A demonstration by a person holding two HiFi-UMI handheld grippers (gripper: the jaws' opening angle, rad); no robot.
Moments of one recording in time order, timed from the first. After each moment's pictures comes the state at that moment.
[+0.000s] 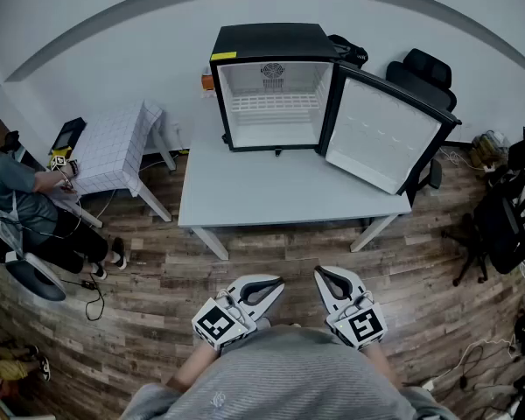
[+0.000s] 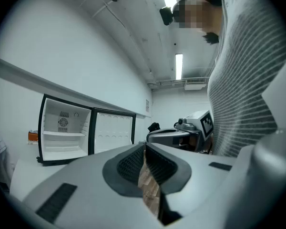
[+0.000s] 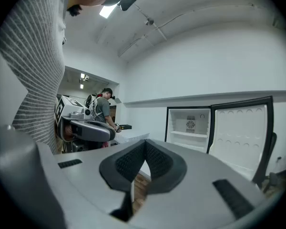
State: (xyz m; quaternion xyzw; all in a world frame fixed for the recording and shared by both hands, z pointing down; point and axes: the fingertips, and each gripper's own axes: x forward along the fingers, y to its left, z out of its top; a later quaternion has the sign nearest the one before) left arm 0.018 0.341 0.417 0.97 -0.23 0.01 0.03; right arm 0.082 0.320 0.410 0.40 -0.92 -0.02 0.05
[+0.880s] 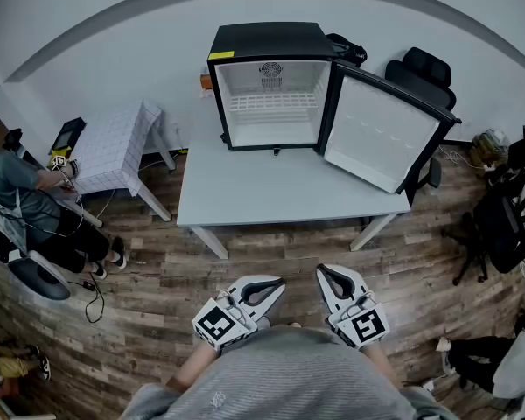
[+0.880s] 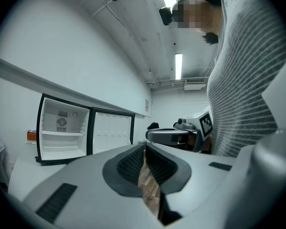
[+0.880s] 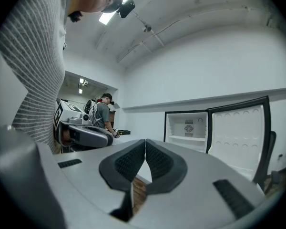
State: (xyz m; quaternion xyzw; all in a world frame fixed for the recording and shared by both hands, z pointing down) left arm 0.025 0.345 0.421 0.97 -0.23 0.01 0.04; right arm 0.094 0.322 0.400 0.40 -0.92 -0.02 0.01
